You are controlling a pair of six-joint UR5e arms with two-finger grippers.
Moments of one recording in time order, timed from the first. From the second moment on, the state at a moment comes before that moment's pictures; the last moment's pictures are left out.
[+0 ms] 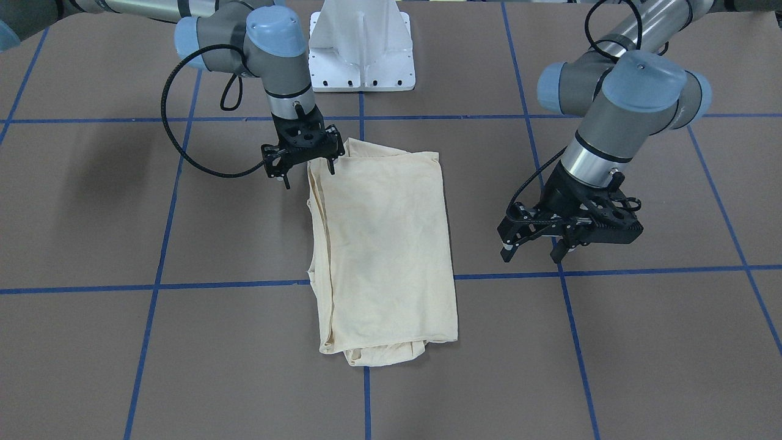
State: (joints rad) left arm -0.89 -2.07 -1.63 -2.04 -1.95 -1.14; right arm 0.43 -1.00 1.73 -1.50 1.64 0.89
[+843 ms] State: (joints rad) left arm -0.89 -2.07 -1.63 -2.04 -1.95 -1.14; right arm 0.43 -0.98 1.65 -1.50 1.64 0.87
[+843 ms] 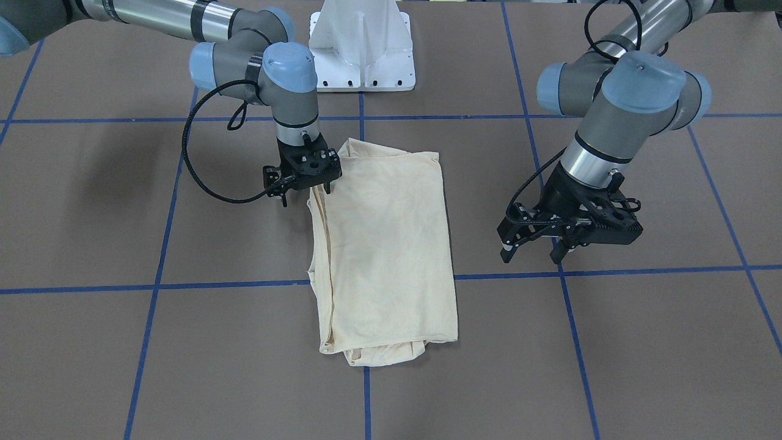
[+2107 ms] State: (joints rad) left arm -0.89 -2.09 -1.61 -2.05 -1.95 -1.14; right arm 0.54 -1.01 1.61 -1.51 1.72 0.83
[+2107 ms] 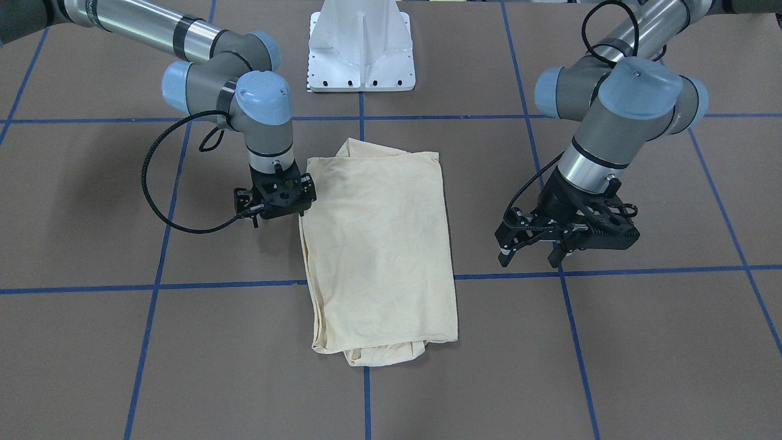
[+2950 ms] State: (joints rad) left arm -0.89 -2.08 -1.61 -2.05 -1.96 -1.18; right arm 0.62 -0.97 1.67 -1.48 1.85 0.93
